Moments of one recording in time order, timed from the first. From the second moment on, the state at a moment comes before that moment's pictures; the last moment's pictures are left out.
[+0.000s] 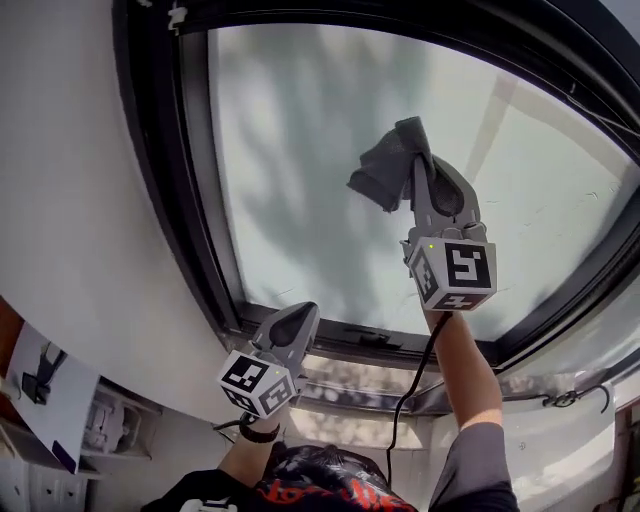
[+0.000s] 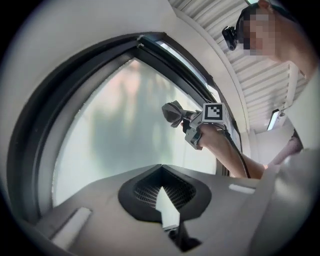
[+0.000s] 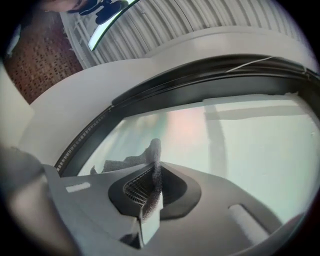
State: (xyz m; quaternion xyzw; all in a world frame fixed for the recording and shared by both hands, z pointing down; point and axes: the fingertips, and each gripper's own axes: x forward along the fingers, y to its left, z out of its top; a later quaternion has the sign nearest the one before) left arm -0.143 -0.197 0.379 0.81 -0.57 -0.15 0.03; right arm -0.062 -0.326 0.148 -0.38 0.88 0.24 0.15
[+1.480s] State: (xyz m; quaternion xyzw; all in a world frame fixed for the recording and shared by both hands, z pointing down) left arm -0.215 -0.146 0.401 0.75 -0.65 -0.13 0.04; right arm -0.124 -0.305 0.196 -0.30 0.91 0.22 0.18
